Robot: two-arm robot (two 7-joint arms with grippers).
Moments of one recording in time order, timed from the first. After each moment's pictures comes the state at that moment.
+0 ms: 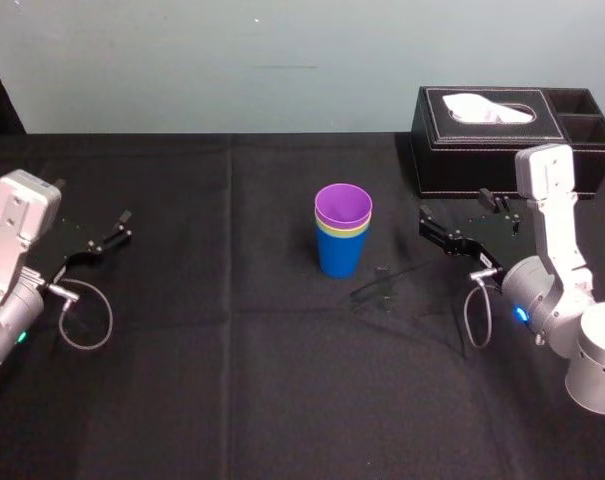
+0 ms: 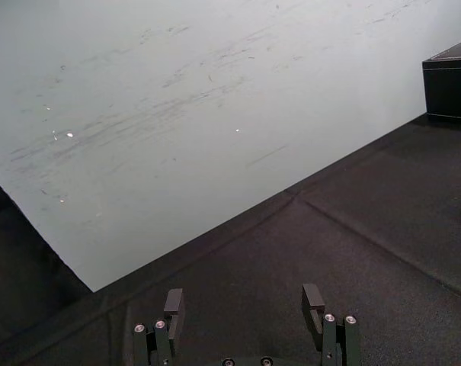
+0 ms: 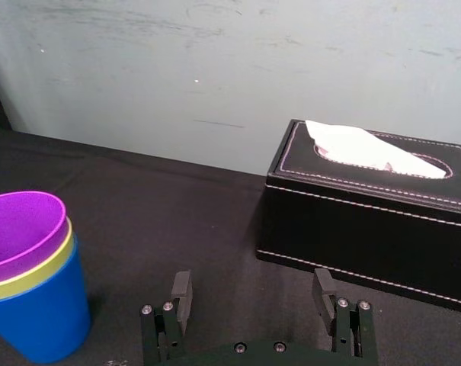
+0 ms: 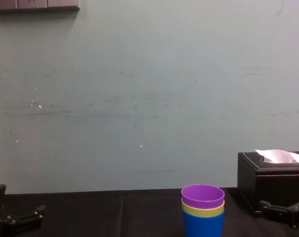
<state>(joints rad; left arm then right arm) -0.20 0.60 0.45 -1.41 -0.25 -0.12 0.03 0.19 0.31 -0.24 -1.40 0.22 0.10 0.10</state>
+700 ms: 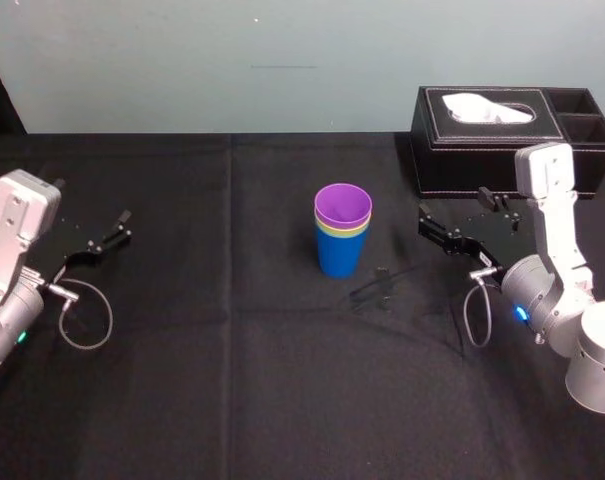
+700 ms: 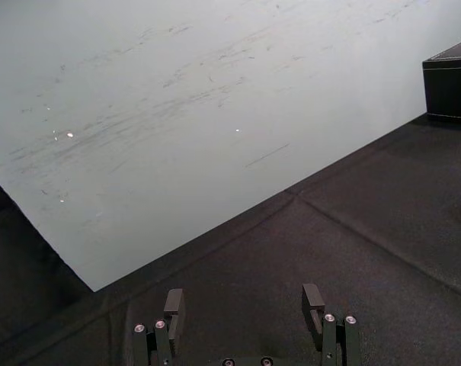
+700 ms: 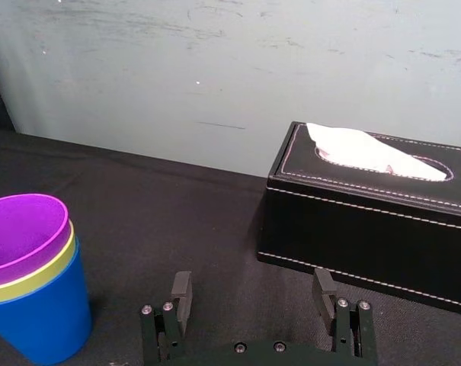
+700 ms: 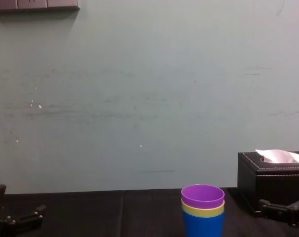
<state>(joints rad) -0.20 0.60 0.45 -1.41 -0.25 -0.12 0.03 0.20 0.31 -0.24 -1.40 0.22 0.10 0.10</state>
